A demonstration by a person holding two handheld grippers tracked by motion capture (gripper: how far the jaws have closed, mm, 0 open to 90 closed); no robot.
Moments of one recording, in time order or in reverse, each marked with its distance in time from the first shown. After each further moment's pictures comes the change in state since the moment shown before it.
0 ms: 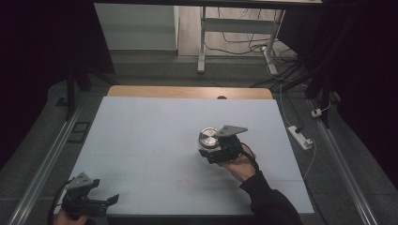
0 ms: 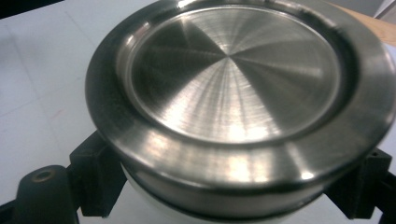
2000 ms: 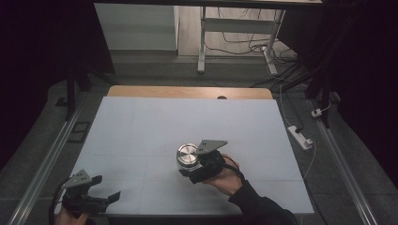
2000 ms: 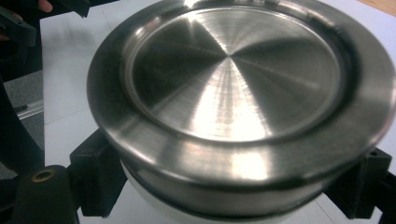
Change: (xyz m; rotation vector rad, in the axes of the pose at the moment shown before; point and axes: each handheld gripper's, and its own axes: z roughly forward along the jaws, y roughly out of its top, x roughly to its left) left arm -0.001 0.008 -0.002 -0.090 -0.074 0.026; right arm 0.067 0.005 0.011 0.012 0.180 -0.118
